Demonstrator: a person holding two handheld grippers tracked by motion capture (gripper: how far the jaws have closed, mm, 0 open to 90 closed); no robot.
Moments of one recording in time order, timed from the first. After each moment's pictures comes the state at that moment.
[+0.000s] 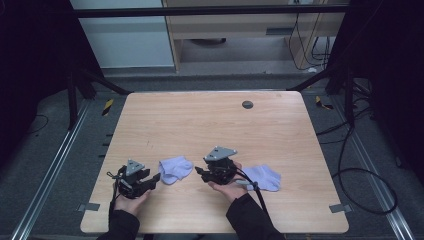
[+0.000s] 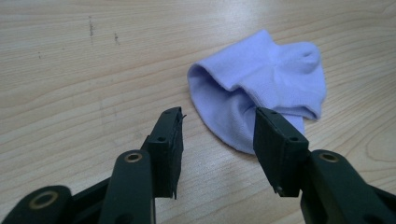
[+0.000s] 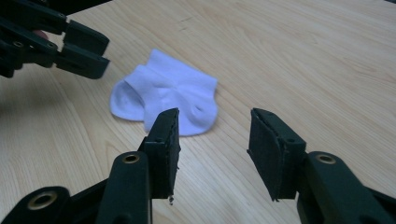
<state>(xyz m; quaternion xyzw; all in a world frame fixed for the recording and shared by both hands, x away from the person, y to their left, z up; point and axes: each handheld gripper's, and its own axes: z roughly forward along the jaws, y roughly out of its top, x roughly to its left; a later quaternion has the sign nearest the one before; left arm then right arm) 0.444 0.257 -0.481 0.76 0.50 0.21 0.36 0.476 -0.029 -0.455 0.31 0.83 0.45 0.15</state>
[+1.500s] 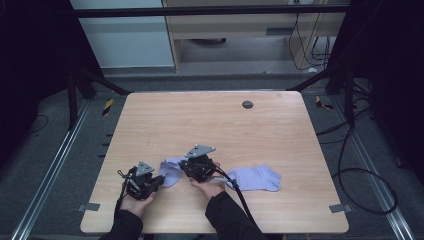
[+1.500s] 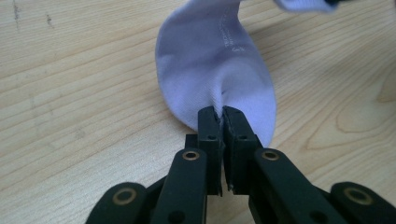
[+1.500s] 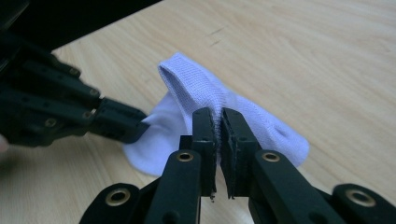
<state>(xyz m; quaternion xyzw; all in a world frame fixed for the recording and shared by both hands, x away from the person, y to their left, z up) 0.445 0.243 -0.487 0.80 0.46 0.16 0.35 0.491 0.023 -0.464 0.33 0.81 0.47 0.12</state>
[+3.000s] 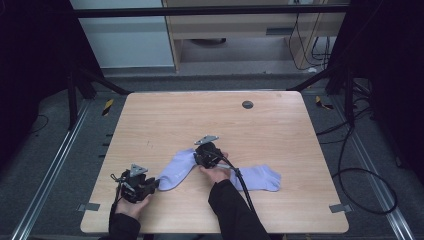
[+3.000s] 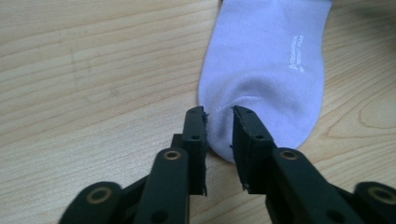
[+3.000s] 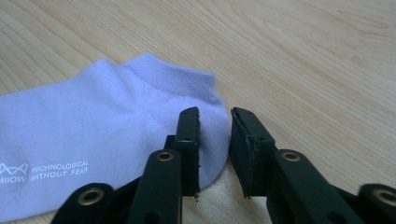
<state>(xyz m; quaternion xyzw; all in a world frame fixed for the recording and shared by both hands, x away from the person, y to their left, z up) 0.439 0.252 -0.488 0.77 0.52 0.16 0.32 0.548 0.007 -0.500 0.40 0.82 0.37 0.16</state>
